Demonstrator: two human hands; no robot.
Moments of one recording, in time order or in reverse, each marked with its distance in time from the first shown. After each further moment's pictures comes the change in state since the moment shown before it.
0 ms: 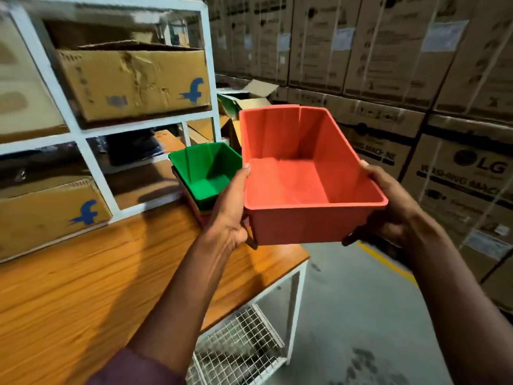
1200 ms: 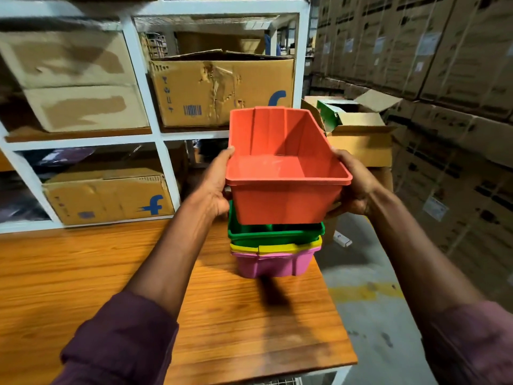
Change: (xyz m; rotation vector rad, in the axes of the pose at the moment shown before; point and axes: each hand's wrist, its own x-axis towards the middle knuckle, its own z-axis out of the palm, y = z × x) left_hand 0.128 0.114 -0.044 -0.008 0.552 0.112; right_hand 0.282 -0.078 0.145 -0.294 -0.499 0.072
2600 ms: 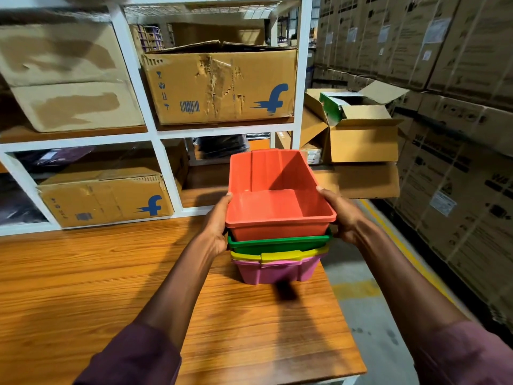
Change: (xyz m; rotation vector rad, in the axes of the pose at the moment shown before) left_hand 0.043 -0.080 -0.037 -0.034 0.086 -0.125; right_hand 0.063 0.083 -0.002 0.062 0.075 0.022
